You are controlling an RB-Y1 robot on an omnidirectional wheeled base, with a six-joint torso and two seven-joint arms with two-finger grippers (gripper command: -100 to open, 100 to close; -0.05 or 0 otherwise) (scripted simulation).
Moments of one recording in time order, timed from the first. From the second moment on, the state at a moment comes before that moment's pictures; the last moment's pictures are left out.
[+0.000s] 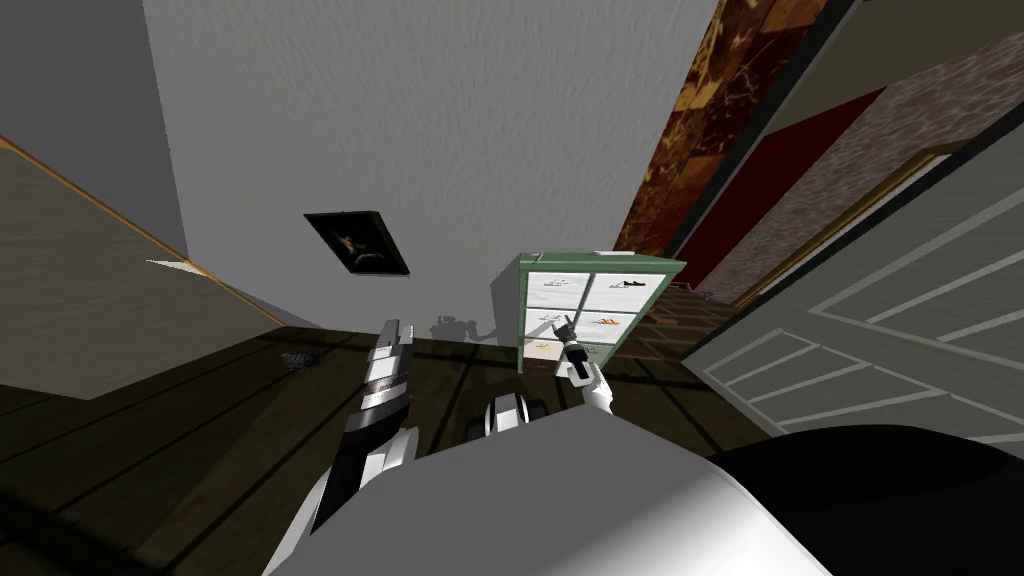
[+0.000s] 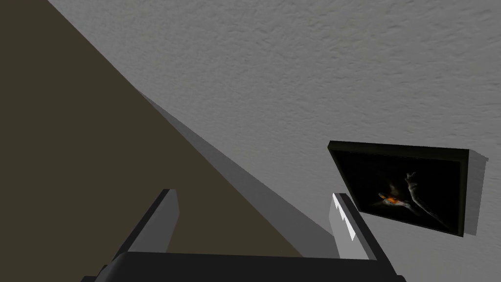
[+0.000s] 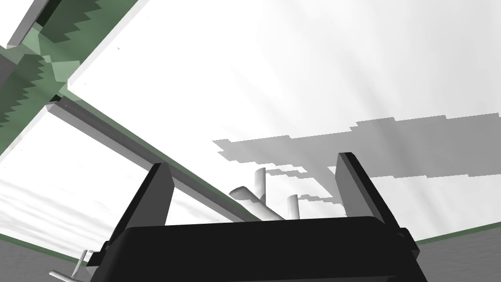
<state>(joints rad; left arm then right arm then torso) 0.54 0.03 0.00 -2.22 -0.07 -0.51 -0.11 -0.05 0.03 -0.59 -1.21 0.77 -0.62 1.88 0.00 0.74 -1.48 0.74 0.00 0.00</state>
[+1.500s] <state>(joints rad) 0.54 0.03 0.00 -2.22 -0.07 -0.51 -0.11 -0.35 0.03 -0.74 -0.93 0.53 -0.55 2.28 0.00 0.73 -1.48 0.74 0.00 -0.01</state>
